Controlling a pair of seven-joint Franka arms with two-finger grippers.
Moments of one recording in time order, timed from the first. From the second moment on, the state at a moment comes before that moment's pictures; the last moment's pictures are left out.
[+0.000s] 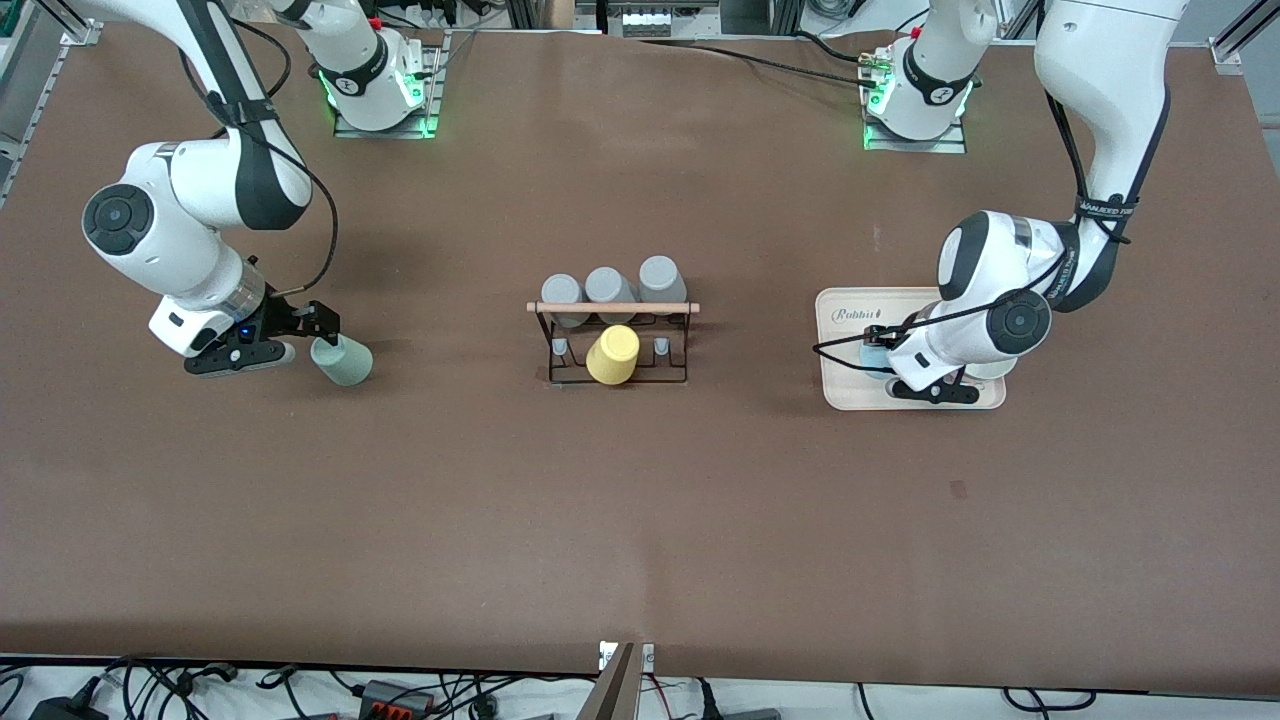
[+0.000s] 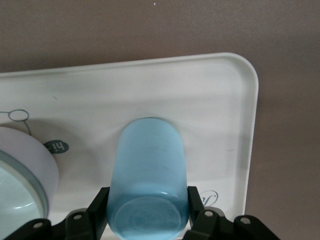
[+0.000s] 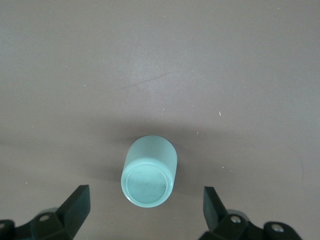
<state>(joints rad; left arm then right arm) -0.06 0.41 -0.13 -2.01 -0.04 2.13 -0.11 -0.02 0.18 0.07 -2.20 -0.02 2.41 -0.13</state>
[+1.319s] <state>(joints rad) -0.39 0.56 -0.15 -1.21 -0.08 1.71 -0.20 -0.03 0.21 0.07 -2.20 -0.02 2.41 -0.13</state>
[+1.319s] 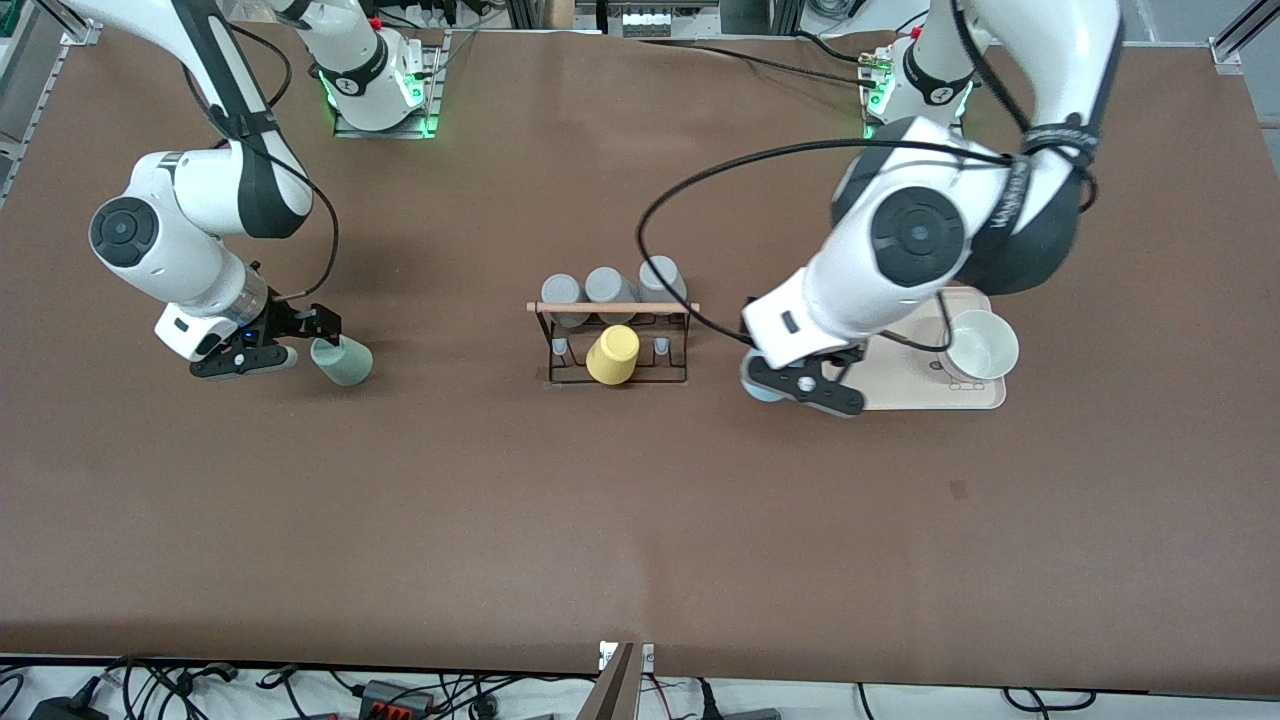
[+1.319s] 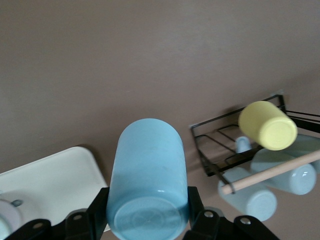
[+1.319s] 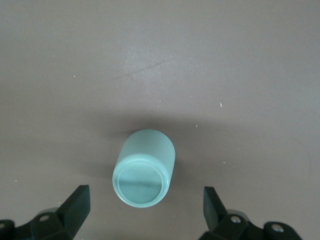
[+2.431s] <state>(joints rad) -0.54 0.74 -0.15 -1.08 -0.09 1.75 -0.43 -0.03 0.34 0.07 -2.20 -0.02 2.50 -0.13</state>
